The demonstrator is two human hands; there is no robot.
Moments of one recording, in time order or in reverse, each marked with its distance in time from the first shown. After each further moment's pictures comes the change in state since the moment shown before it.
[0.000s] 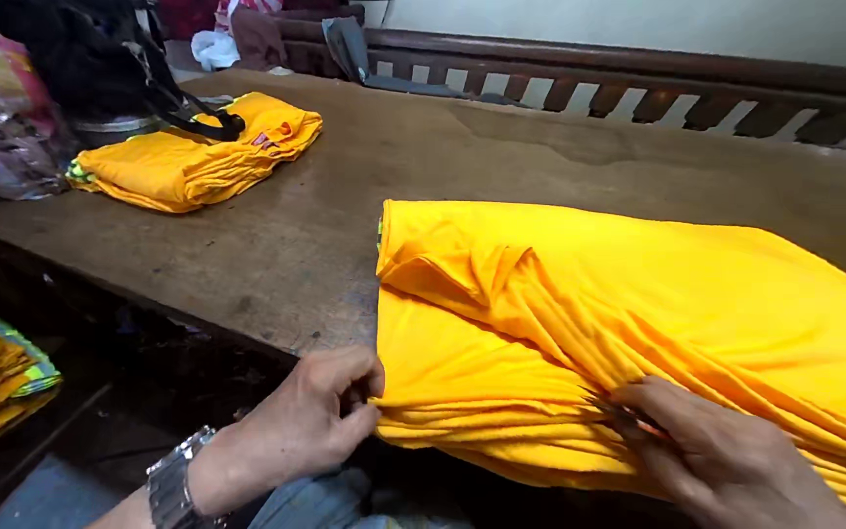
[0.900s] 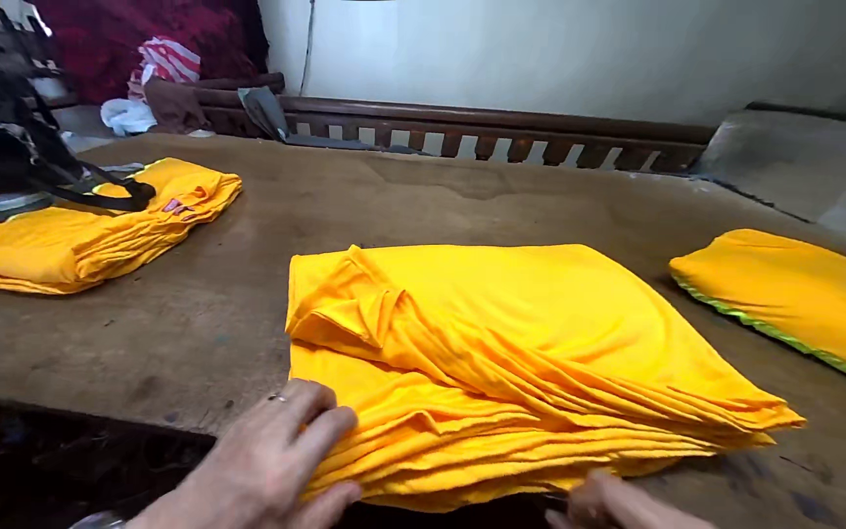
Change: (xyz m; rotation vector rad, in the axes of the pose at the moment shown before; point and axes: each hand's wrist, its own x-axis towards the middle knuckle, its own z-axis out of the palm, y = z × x) left_hand 0.036 0.033 0.010 0.549 -0.107 0.336; right_hand -0.069 -0.040 -0.020 0.363 0.056 0.213
